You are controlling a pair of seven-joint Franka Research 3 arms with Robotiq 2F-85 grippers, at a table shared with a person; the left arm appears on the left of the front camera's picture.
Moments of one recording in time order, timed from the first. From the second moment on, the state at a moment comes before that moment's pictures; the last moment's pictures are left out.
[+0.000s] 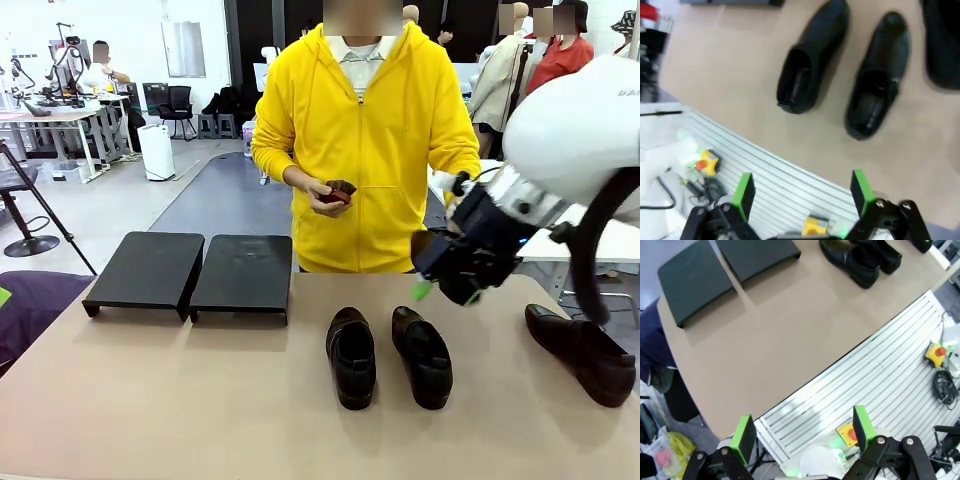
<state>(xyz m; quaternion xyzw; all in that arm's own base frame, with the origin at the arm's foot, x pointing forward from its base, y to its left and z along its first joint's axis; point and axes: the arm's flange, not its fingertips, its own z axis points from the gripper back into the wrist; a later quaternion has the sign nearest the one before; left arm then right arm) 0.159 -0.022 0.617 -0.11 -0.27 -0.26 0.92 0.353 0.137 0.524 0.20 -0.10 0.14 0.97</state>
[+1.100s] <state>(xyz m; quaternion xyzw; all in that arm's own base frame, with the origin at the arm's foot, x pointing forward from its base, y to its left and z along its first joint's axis) 0.159 -0.022 0.617 -0.11 -0.27 -0.26 0.92 0.163 -0.126 0.669 0.24 -0.04 0.02 0.97</state>
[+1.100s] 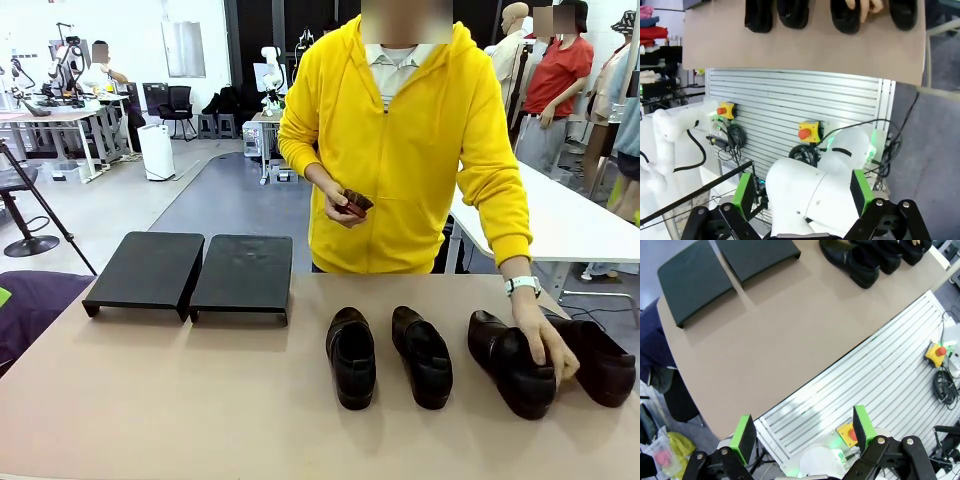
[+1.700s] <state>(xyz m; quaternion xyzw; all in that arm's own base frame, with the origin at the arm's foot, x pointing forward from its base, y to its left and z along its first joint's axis) 0.159 -0.022 0.617 -0.11 -0.27 -0.26 0.92 0.194 -0.085 0.664 0.23 -0.03 0.04 0.97</state>
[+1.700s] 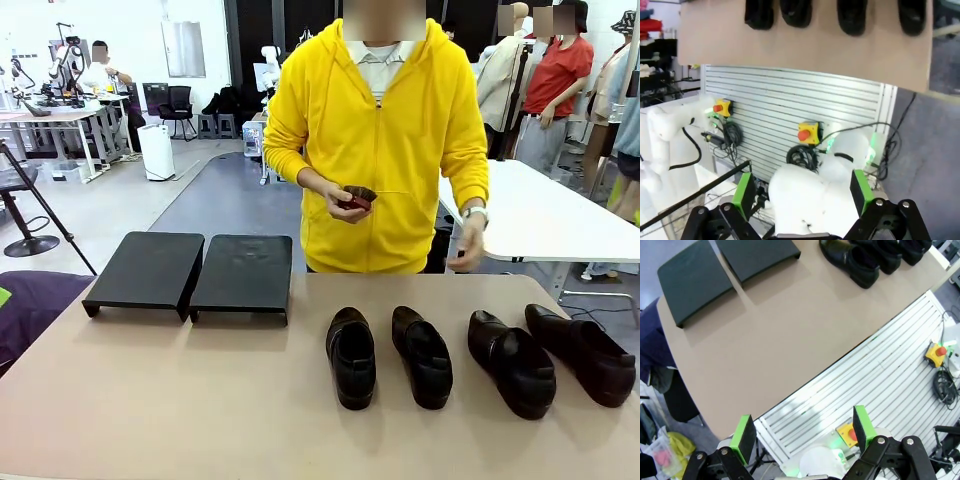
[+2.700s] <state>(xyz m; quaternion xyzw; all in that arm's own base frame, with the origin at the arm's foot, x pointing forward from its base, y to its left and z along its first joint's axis) 0.159 -0.023 0.617 -0.11 -0.27 -0.26 0.92 0.343 0.269 0.479 0.13 -0.15 0.09 0.98</state>
